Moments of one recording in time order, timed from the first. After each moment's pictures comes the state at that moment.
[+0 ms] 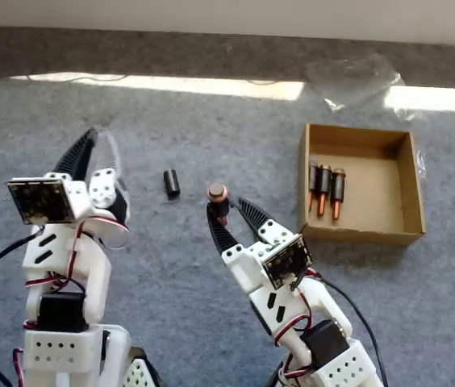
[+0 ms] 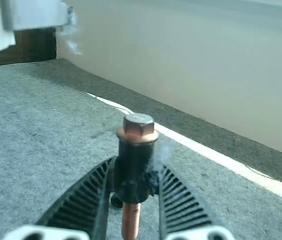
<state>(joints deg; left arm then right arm) -4.3 -81.8 70.8 20.9 10.2 -37.5 -103.4 95.6 16.1 9.8</state>
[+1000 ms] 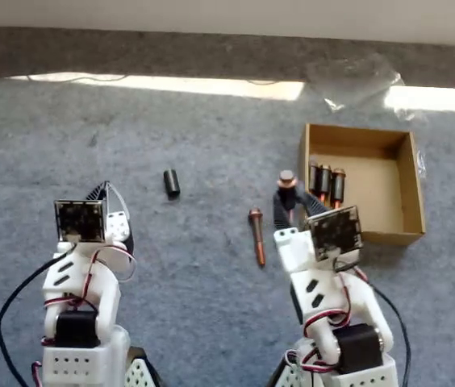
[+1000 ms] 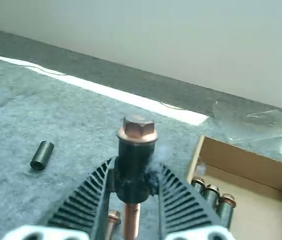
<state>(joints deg) -5.7 -103.6 92.2 37.2 2.5 -16.6 -98.1 74.2 44.3 9.8</state>
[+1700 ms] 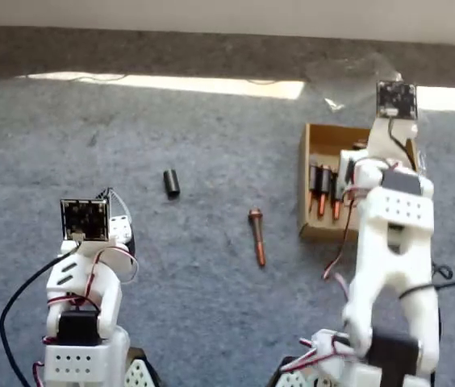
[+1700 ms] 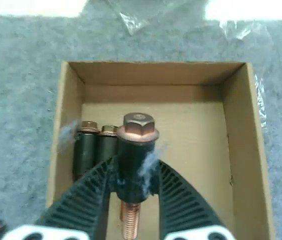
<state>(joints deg) -5.8 -103.5 95.9 37.2 2.4 7.8 -14.4 27.2 44.6 9.8</state>
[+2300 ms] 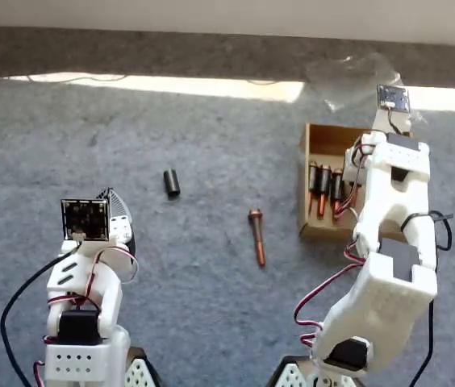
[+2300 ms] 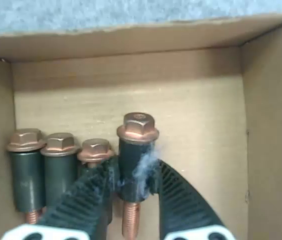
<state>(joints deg) -5.8 -103.5 95.9 37.2 2.4 10.6 20.8 -0.1 54.5 9.8</state>
